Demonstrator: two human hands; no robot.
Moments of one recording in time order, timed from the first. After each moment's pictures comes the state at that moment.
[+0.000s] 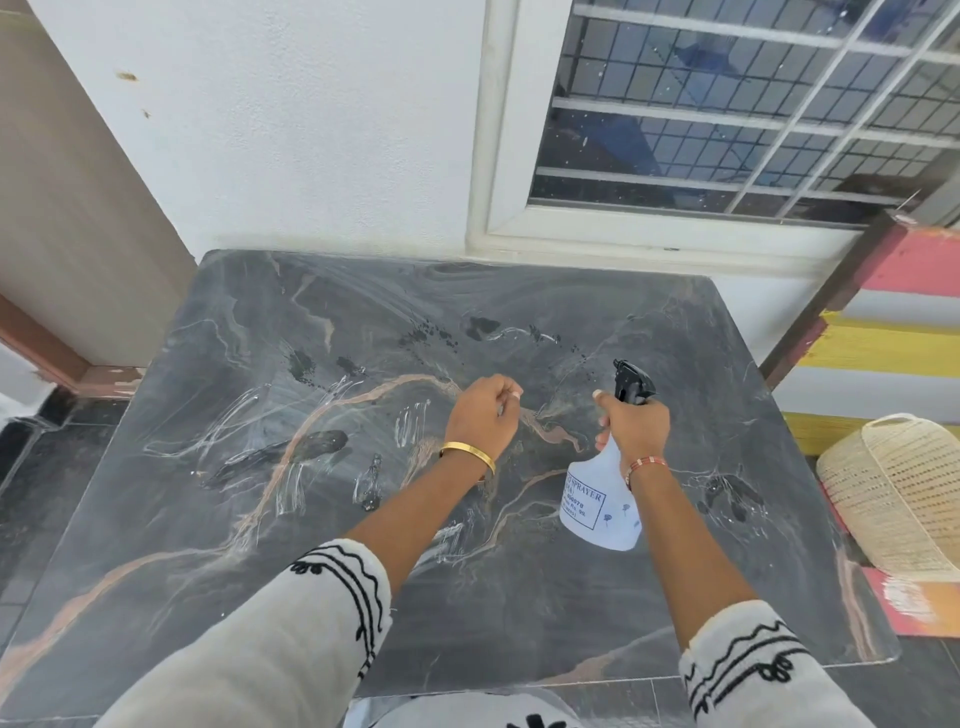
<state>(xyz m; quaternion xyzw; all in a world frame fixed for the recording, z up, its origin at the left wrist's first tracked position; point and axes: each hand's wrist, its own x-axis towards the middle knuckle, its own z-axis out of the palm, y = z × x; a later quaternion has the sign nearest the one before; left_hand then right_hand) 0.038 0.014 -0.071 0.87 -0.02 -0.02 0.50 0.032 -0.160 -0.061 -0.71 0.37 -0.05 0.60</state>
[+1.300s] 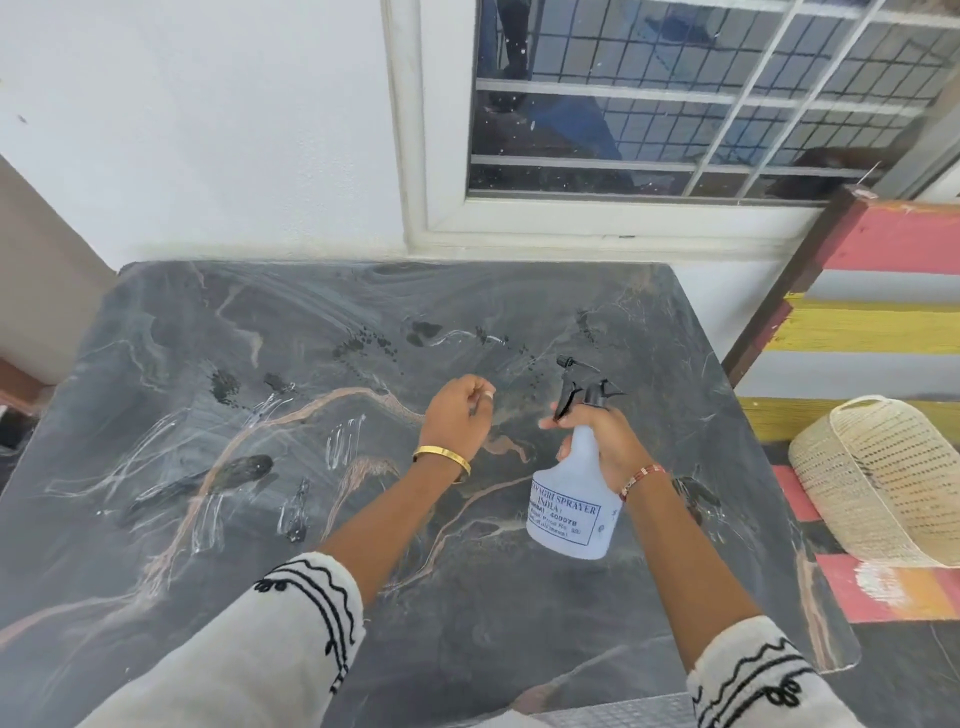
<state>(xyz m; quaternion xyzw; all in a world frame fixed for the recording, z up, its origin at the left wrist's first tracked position) 0.064 -0.040 -0.086 0.87 0.00 -0.03 0.48 0.036 -0.221 -0.066 -0.60 0.27 0.17 0.73</state>
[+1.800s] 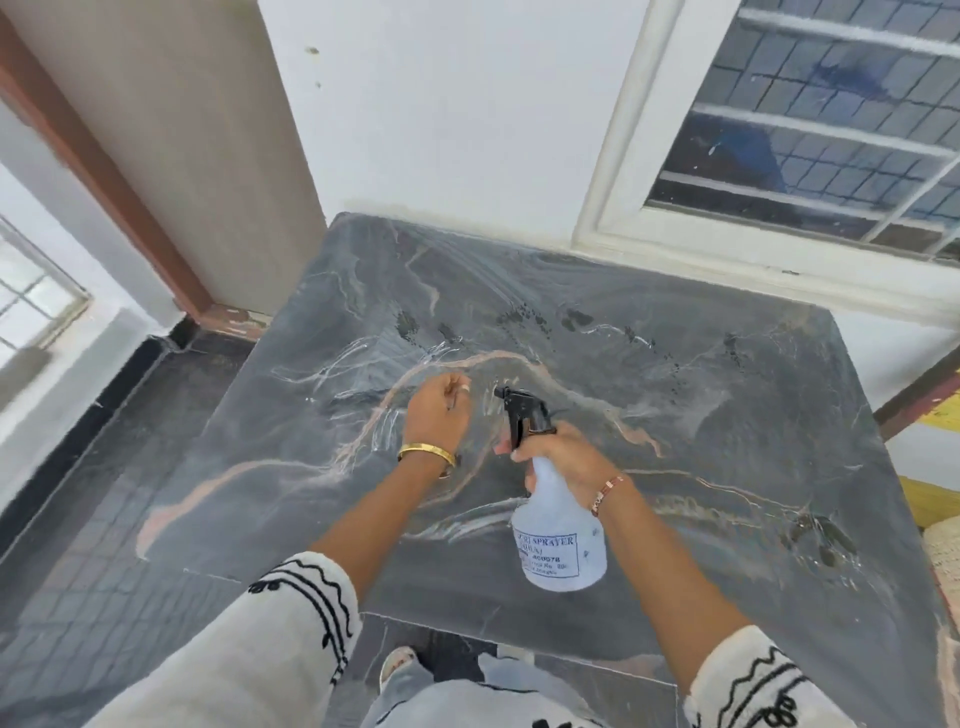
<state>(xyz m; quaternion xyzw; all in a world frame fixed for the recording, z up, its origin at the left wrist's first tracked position) -0.014 0.136 -0.081 0.85 0.17 0.07 0.49 -0.013 -0.028 -0.058 -0.66 0.09 0.37 0.64</state>
